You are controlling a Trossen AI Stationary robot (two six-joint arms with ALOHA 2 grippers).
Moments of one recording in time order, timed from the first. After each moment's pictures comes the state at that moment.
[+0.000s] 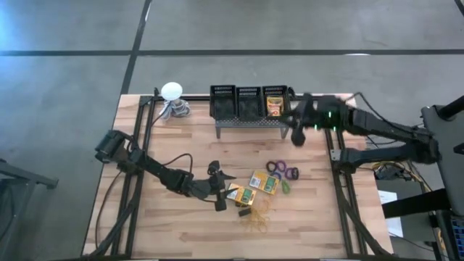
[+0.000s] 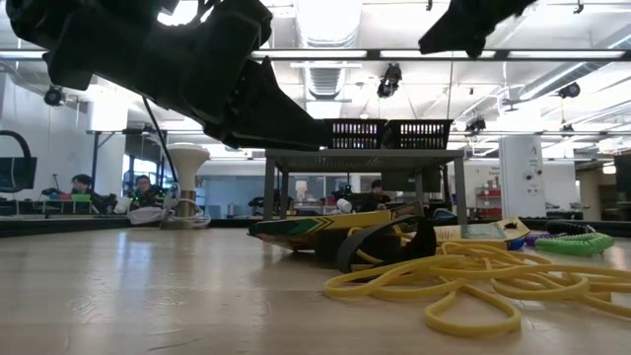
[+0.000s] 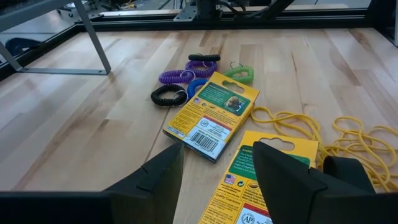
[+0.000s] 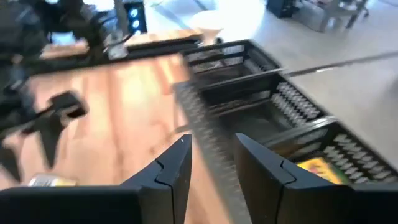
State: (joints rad) left arm -0.39 1.80 0.75 0.60 -0.54 -0.18; right arm -0.22 0.91 0.92 -0.43 0.12 0.04
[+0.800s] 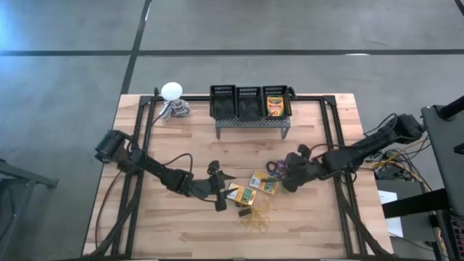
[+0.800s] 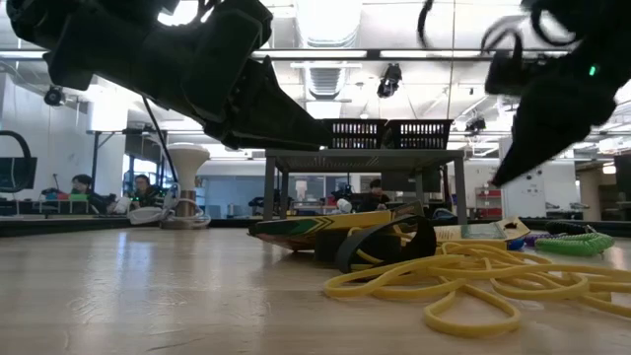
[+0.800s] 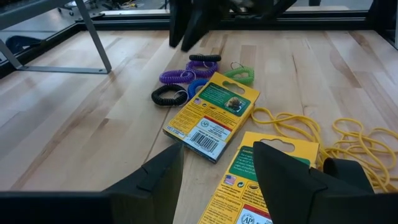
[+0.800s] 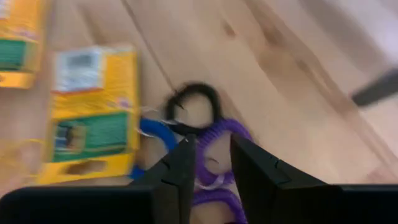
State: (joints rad) left arm -0.39 1.80 0.75 0.60 -0.54 -0.19; right arm 0.34 1.20 0.53 -0.43 0.51 0.76
